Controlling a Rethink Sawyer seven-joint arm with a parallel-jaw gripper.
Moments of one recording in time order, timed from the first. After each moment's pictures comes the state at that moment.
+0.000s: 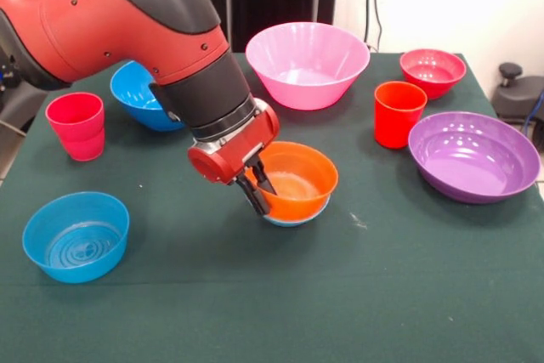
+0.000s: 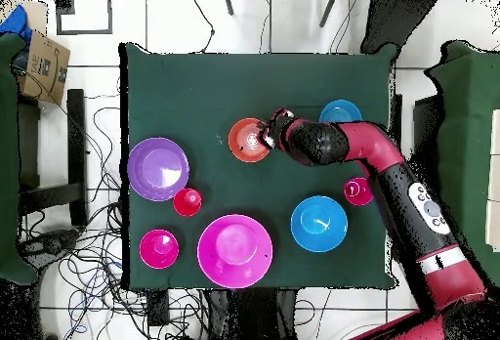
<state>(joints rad) -1.06 -0.17 1.05 1.52 -0.81 0.74 0.93</state>
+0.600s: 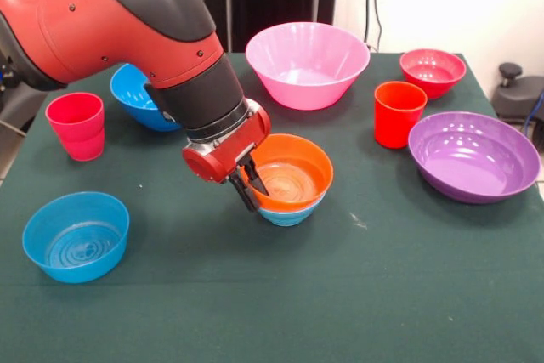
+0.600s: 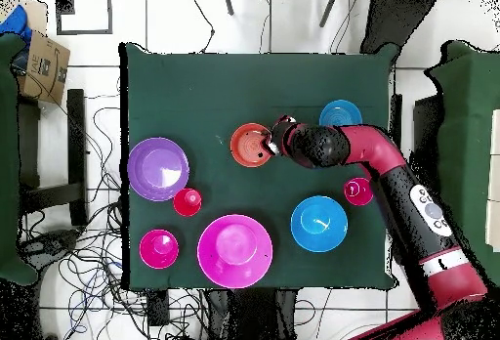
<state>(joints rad) -1.05 -0.18 1.01 1.52 -0.81 0.78 0.93</state>
